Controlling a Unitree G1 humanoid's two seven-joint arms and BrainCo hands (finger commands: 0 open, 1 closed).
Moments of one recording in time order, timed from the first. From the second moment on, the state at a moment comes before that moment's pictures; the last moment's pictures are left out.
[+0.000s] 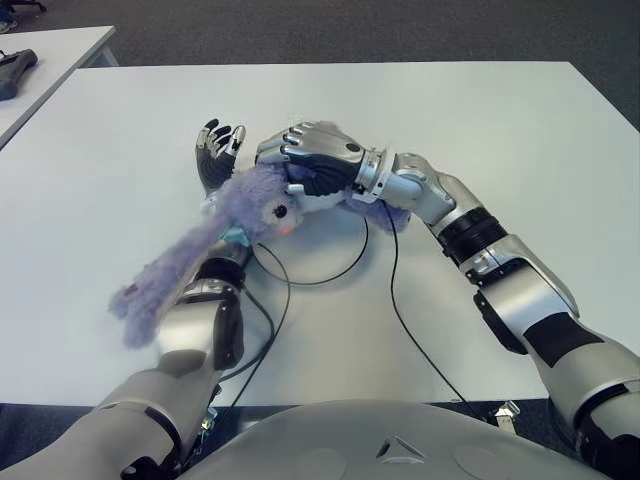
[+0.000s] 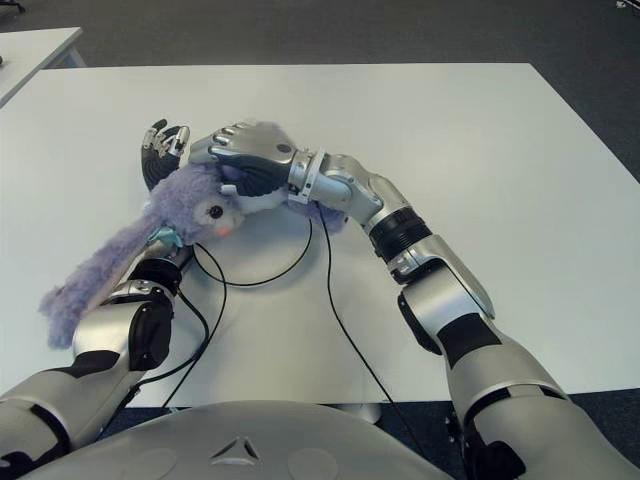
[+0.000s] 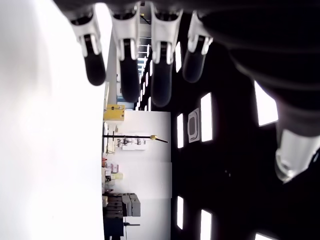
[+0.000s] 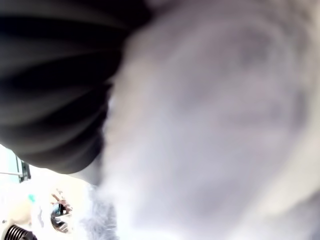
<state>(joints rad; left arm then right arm) -0.62 0.08 0.29 1.10 0.00 -0.58 0.28 -0.86 -0.27 0.54 0.58 -0.53 -0.82 0.12</state>
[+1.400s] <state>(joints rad) -0.61 0.09 0.30 1.11 0.02 -0.55 0.31 -0.76 -0.22 0.69 0.72 -0.64 -0.84 -0.20</state>
